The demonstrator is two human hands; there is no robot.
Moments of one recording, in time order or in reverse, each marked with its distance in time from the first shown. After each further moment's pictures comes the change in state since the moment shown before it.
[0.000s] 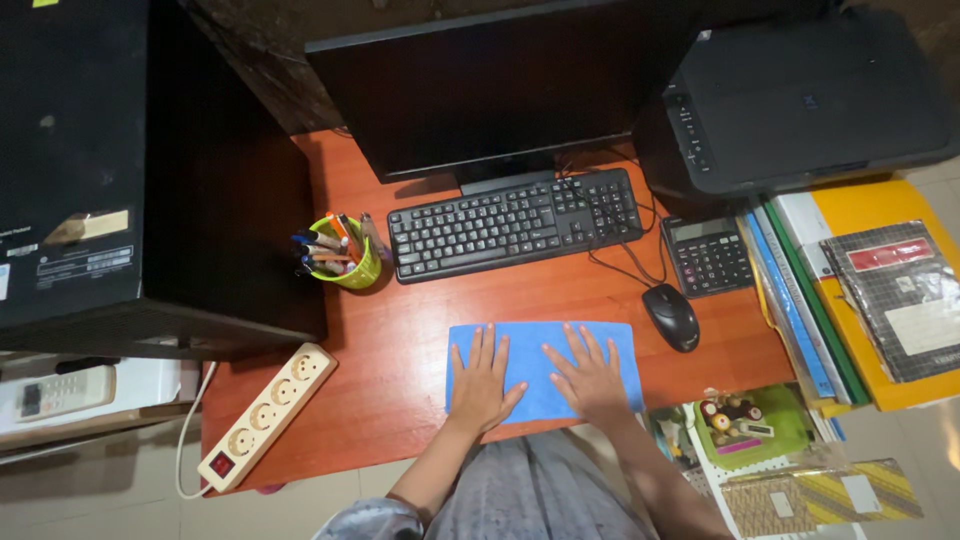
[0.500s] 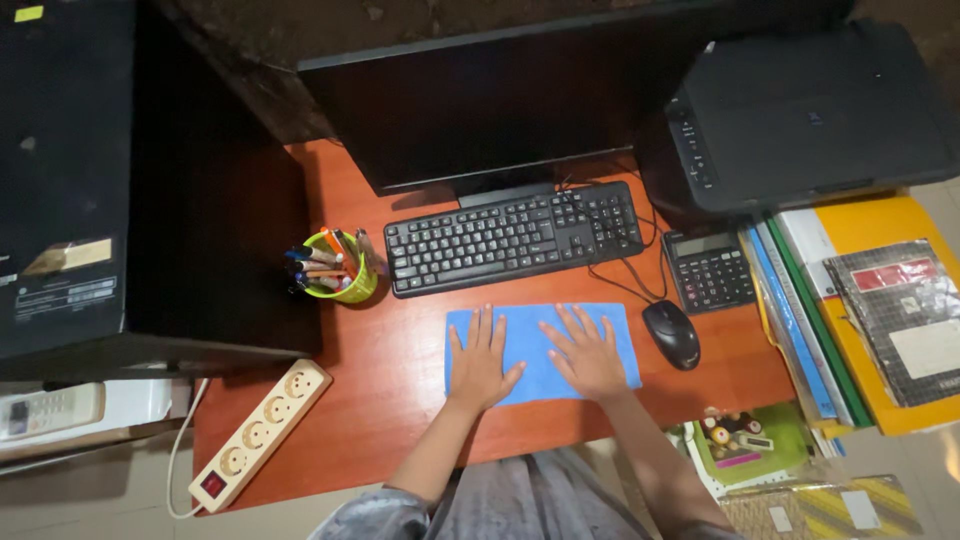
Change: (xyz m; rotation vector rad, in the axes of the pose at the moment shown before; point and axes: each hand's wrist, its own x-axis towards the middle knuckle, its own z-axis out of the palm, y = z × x) left_hand 0.061 -0.017 0.004 0.038 -0.041 -0.061; right_hand 0.064 0.030 -0.003 0.021 -0.075 -0.014
